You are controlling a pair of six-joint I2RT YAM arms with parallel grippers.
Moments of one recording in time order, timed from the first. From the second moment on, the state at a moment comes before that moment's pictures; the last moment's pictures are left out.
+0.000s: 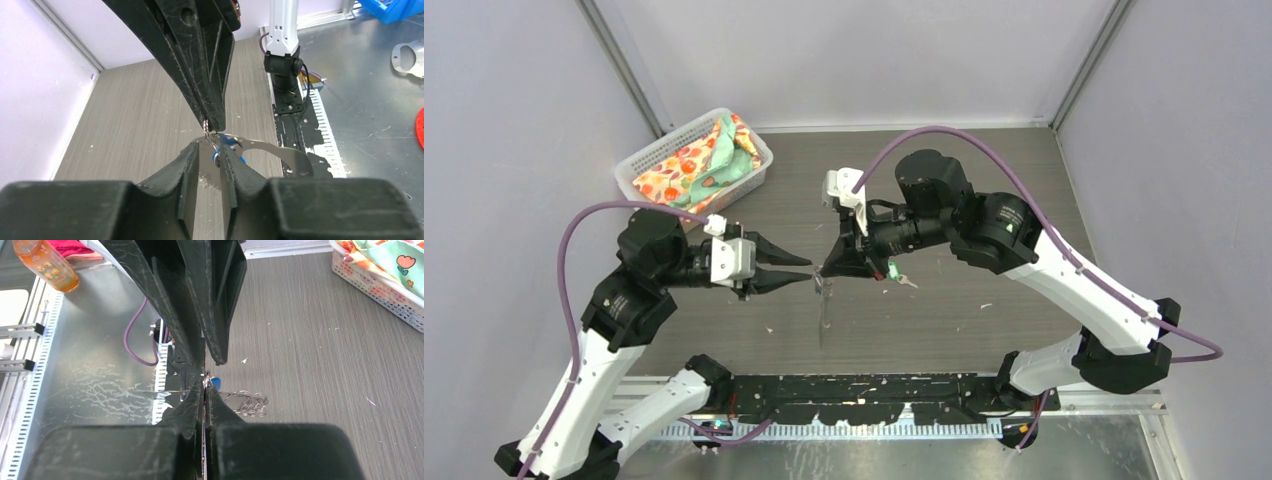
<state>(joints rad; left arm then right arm) -0.57 0.77 1.23 -0.59 0.95 0.40 1.05 1.37 1.78 -0.82 -0.53 -0.11</state>
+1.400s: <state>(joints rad) -0.57 0.70 1.14 -0.37 0.90 0.31 1.05 1.10 1.21 0.06 -0.43 0.21</state>
